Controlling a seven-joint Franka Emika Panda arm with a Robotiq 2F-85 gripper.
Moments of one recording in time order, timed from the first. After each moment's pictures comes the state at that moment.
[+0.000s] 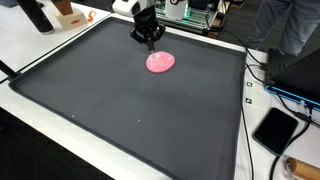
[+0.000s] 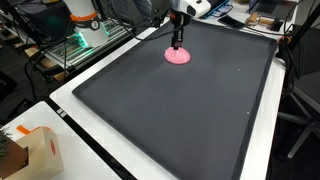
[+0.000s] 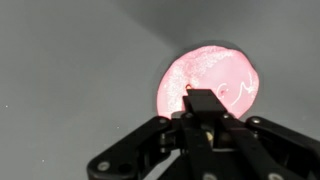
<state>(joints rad) 0.03 0.22 0.11 -2.23 0.06 2.34 -0.54</state>
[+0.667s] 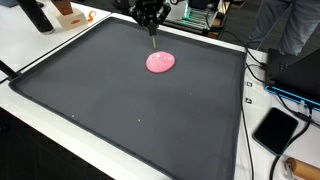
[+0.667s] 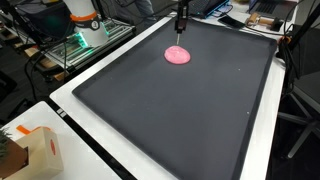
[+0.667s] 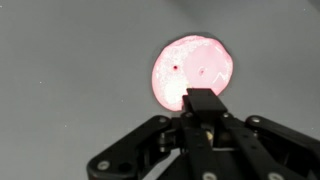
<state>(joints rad) 0.06 0.11 0.11 -2.16 0.01 2.17 -0.44</state>
